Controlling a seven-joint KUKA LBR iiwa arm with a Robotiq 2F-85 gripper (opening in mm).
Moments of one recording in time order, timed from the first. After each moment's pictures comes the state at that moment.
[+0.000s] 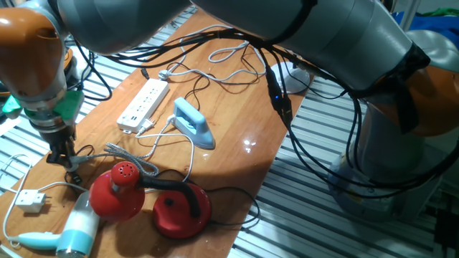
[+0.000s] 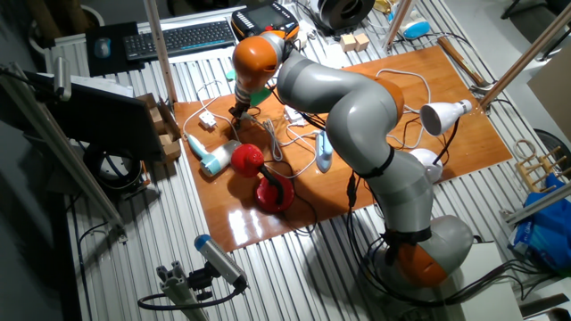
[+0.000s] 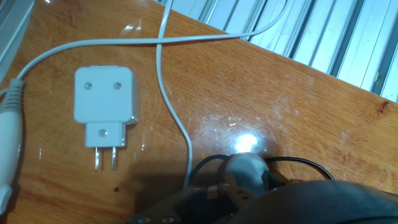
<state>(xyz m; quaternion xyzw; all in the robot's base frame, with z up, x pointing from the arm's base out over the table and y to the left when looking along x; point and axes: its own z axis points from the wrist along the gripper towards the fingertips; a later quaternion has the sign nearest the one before) 0.721 0.300 0.064 -0.22 0.97 0.00 0.09</state>
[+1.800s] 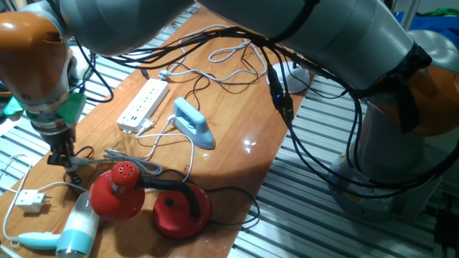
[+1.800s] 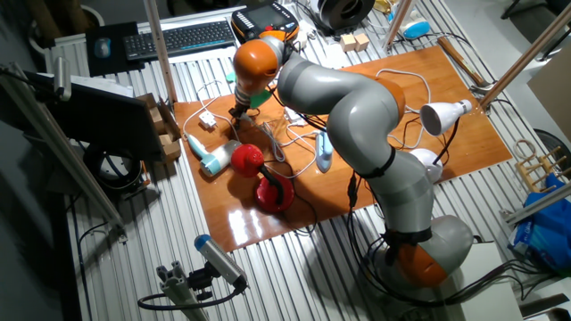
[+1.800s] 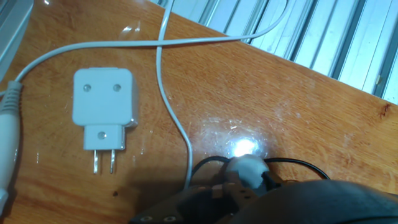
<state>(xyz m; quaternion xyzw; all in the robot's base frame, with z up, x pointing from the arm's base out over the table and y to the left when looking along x) 0.723 0.301 0.065 -0.22 0.97 0.00 0.11</state>
